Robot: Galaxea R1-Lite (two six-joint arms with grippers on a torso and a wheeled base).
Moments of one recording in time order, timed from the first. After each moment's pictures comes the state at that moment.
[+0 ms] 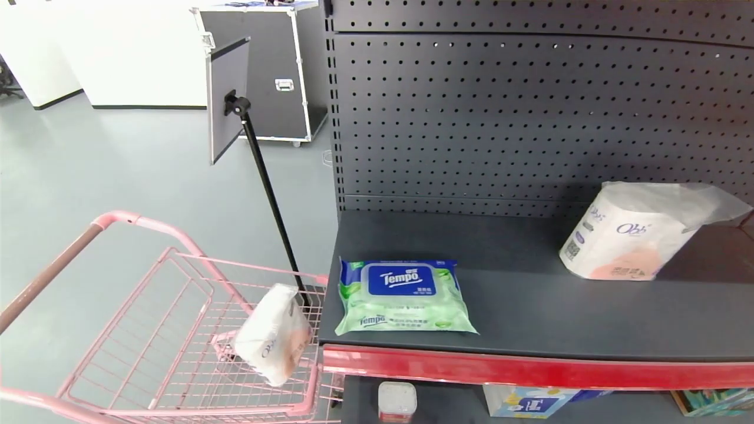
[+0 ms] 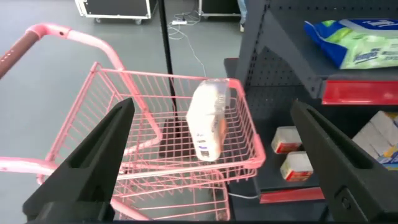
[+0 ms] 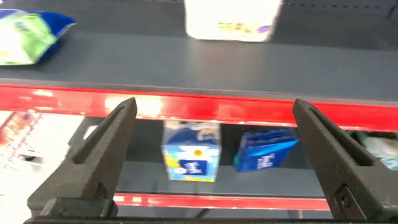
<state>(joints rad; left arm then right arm) -0.08 0.00 0.00 0.00 -0.03 -0.01 0.00 0.00 0.00 0.01 -0.03 -0.03</state>
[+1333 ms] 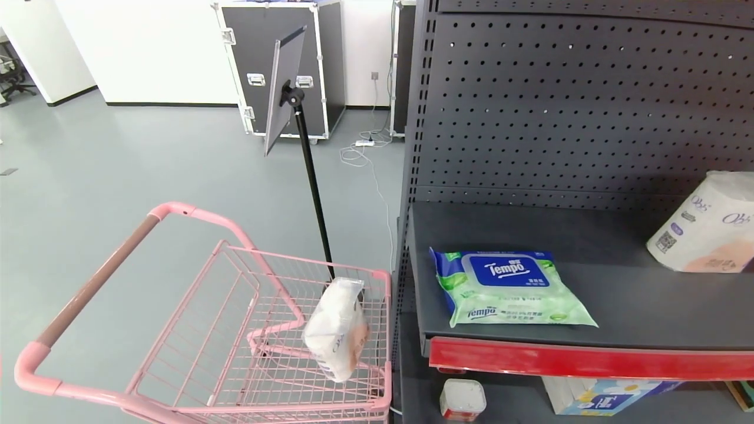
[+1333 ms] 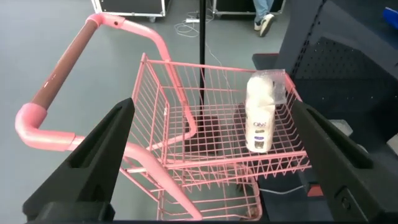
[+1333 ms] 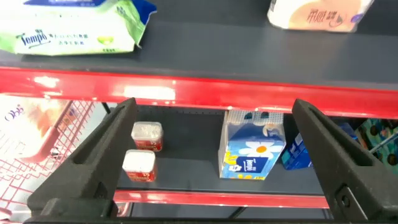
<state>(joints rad) -0.08 0.00 0.00 0.00 -0.03 -0.01 0.00 0.00 0.00 0.01 -0.03 -0.03</state>
